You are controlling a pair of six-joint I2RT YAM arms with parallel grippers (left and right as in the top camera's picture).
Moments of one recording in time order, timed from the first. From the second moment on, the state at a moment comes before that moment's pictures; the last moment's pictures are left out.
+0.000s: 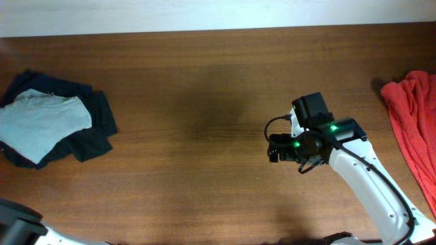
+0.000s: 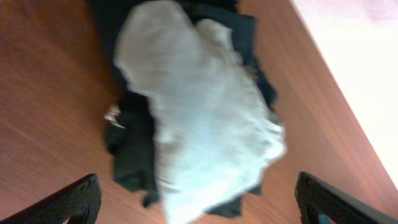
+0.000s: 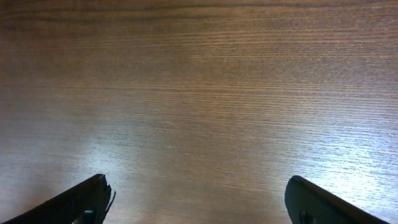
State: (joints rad) left arm 1.05 2.03 1.99 -1.18 0.60 0.11; right arm 0.25 1.37 1.04 -1.01 -0.16 0.32
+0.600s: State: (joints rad) left arm 0.80 1.97 1.50 -0.93 0.36 -0.03; right arm 0.25 1.37 1.04 -0.98 -0.16 0.32
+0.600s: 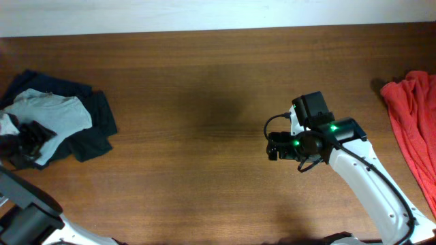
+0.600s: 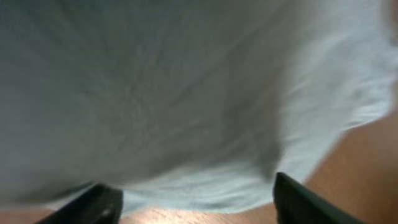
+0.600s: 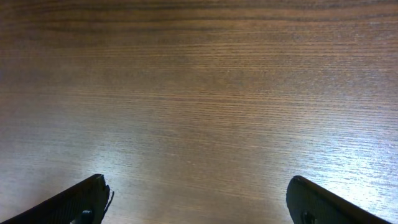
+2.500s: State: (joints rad) left arm -0.18 1.18 1.40 -1.16 -0.03 0.21; right arm 0.02 1.15 1.54 -1.18 -0.27 0.11
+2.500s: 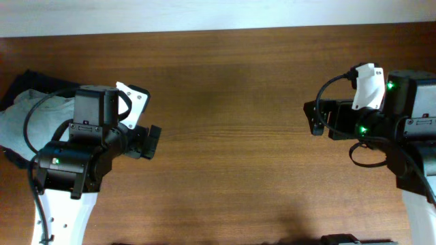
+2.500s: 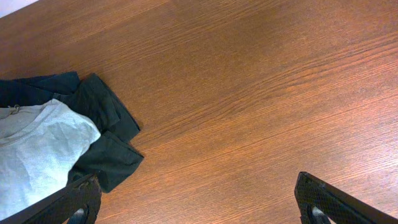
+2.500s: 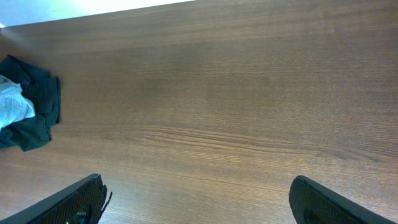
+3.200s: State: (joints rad) left arm -0.18 1.18 1.40 -1.16 -0.04 0.21; right arm 0.02 0.71 0.99 -0.54 -0.14 -0.09
